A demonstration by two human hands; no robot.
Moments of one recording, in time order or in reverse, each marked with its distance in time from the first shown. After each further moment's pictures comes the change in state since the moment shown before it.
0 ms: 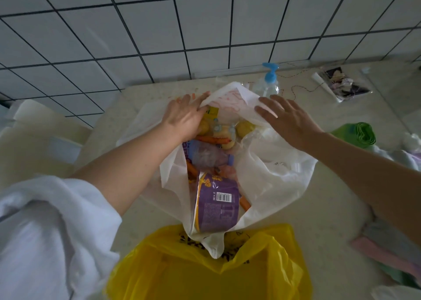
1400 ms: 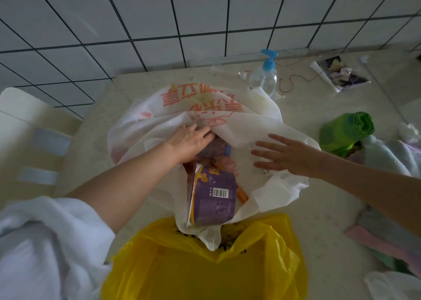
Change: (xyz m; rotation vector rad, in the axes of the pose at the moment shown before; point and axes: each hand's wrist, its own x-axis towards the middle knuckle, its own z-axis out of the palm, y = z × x) left_hand -0.030 0.040 0.054 -0.103 -0.091 0.312; right_hand -0.067 -0.020 0.055 -0.161 0.002 -0.683
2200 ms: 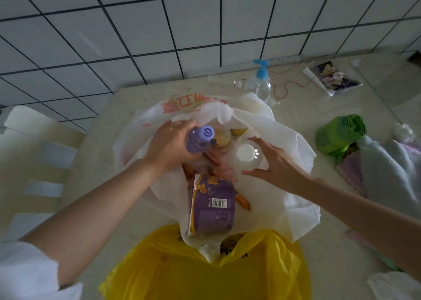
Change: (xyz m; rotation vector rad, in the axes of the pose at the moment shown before) left_hand -0.037 -0.015 -0.027 -0.522 0.490 -0.258; right_hand 0.040 -0.036 -0.087 1.133 0.365 0.882
